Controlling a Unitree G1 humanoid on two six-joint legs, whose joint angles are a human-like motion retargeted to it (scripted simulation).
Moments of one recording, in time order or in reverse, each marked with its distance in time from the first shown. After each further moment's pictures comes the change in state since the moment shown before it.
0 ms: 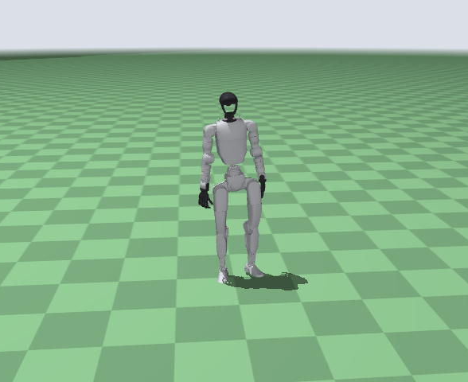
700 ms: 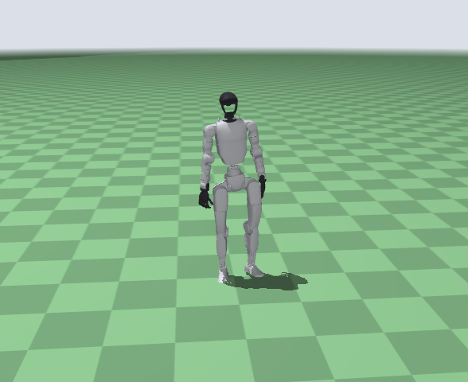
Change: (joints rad) left arm -0.003 -0.001 0.001 0.004 -0.002 -0.001 0.000; right arm -0.003 0.002 0.003 0.002 -0.007 0.000 0.003; waist -0.001 0.000 0.000; left_leg 0.001 0.001 0.002 0.001 -0.001 -0.002; right_leg 0.002 0.001 0.003 -0.001 -0.002 0.001
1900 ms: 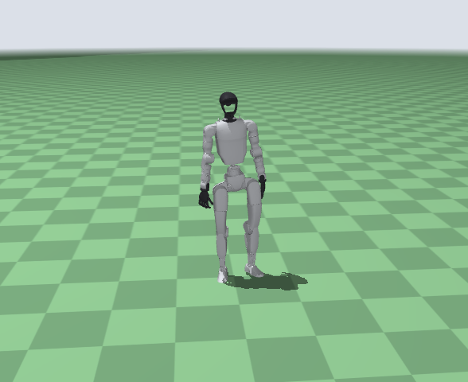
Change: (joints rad) left arm 0.000 0.000 0.000 0.001 -0.006 0.001 0.002; right arm 0.000 0.002 0.005 0.000 -0.012 0.001 -0.001; waist -0.002 -0.002 -0.004; left_leg -0.001 0.000 0.000 0.002 0.001 0.000; right_leg 0.001 0.000 0.000 -0.001 0.001 -0.001
